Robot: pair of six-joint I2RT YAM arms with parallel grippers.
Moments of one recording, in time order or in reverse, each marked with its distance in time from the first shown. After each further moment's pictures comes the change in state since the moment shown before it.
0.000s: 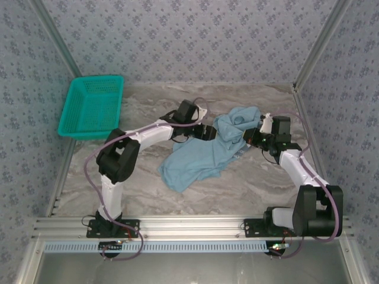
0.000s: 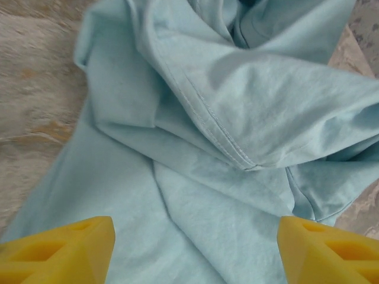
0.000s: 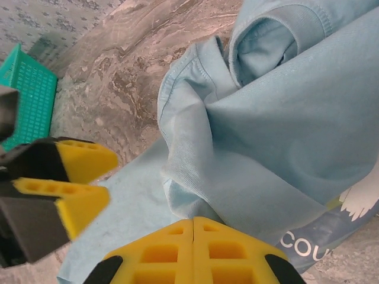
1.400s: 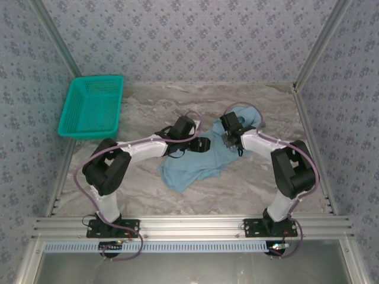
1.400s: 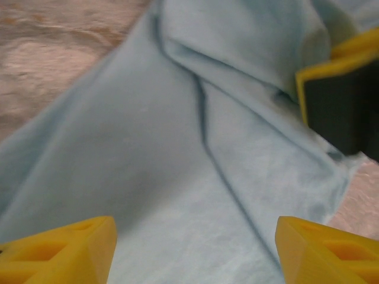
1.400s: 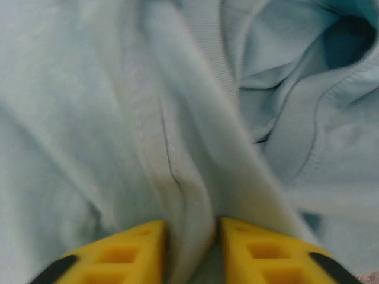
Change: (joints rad) left arm -0.084 -0.211 -0.329 0.143 -0.225 -0.169; right arm 0.435 0.447 0.318 -0.233 0.908 -0.378
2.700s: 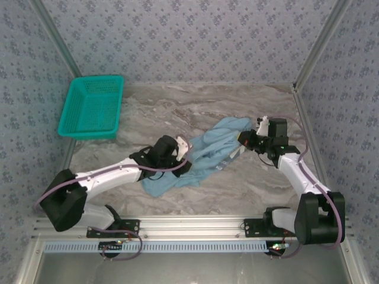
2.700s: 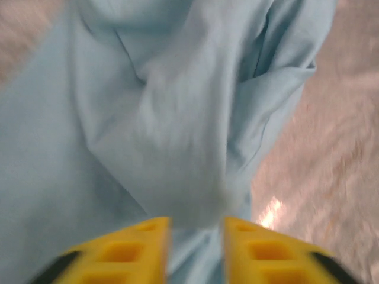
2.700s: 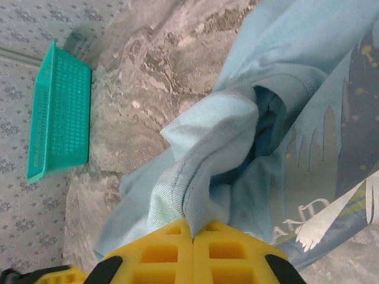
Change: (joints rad) left arm -0.064 -0.462 -0.393 -0.124 -0.004 0.352; right arm -0.370 -0.504 -0.343 0.208 -0.973 0.545
